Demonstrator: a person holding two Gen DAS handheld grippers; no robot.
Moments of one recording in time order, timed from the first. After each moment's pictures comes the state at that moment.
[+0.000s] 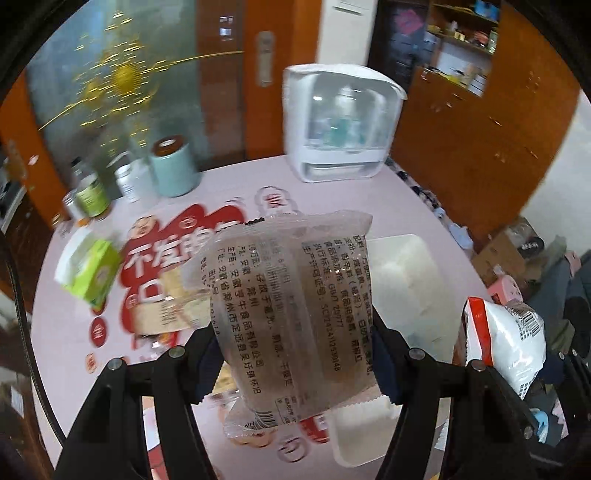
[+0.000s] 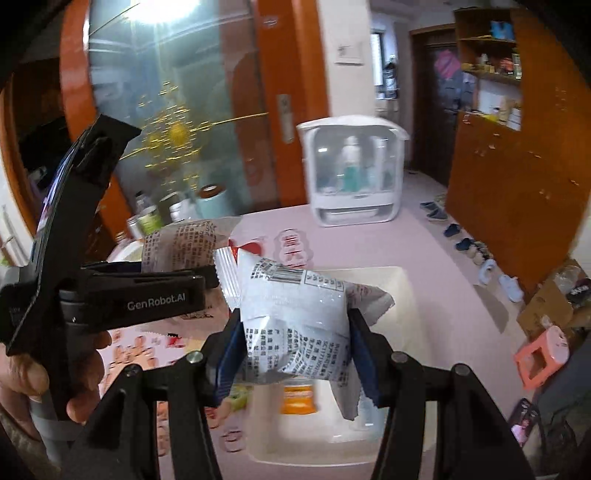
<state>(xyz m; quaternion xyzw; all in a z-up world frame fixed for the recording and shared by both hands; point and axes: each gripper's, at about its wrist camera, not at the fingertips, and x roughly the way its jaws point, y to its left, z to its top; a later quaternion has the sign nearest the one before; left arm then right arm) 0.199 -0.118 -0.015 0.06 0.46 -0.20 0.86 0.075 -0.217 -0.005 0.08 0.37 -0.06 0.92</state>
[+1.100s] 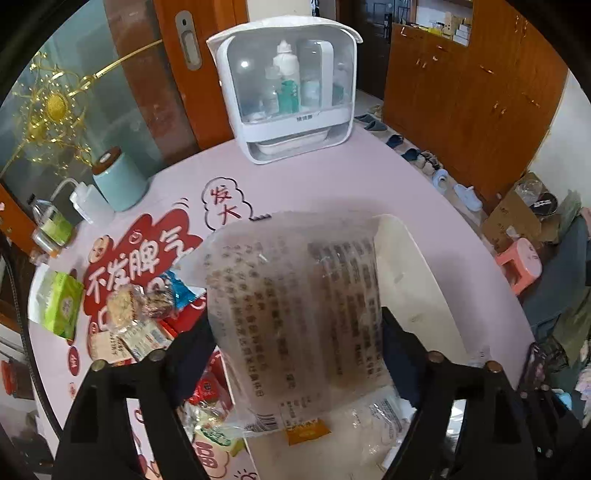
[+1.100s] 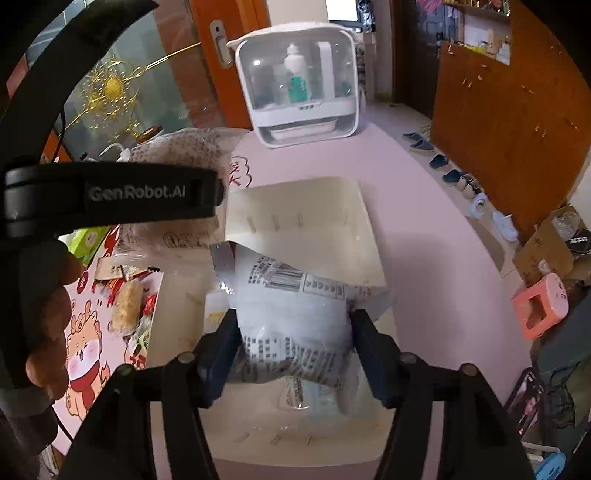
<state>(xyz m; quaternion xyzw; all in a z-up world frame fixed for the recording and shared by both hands) 0.222 -0.248 -0.072 0.13 0.49 -0.20 0.84 0.094 -0.300 -0.107 0.12 0.49 -0.06 0.86</state>
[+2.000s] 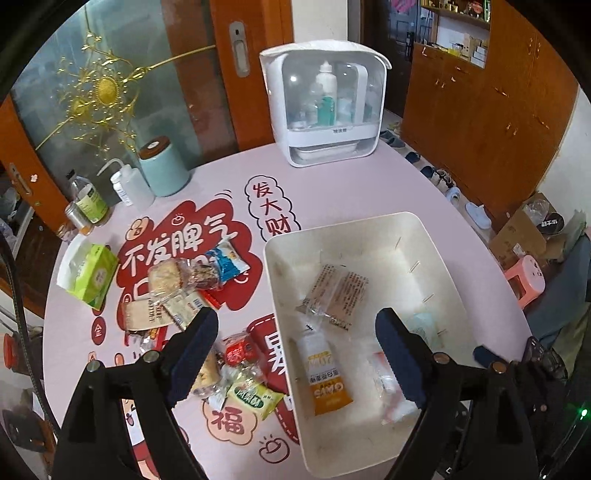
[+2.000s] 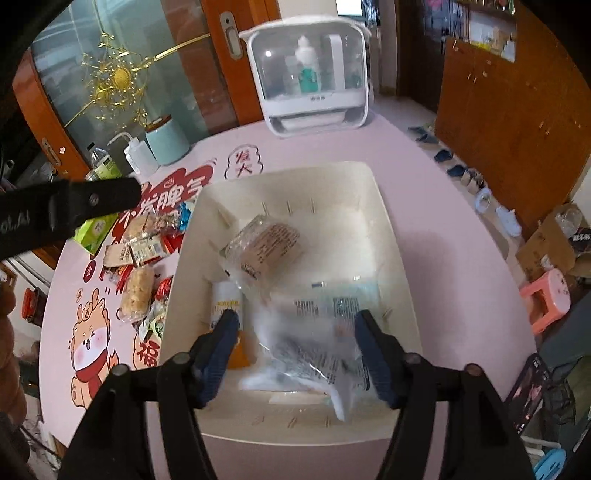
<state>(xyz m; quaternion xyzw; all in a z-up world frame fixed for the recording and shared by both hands) 0.176 -0.176 -0.033 0.11 0.47 -0.16 0.86 0.082 -0.280 -0.102 0.12 0.49 -0.06 0.86</state>
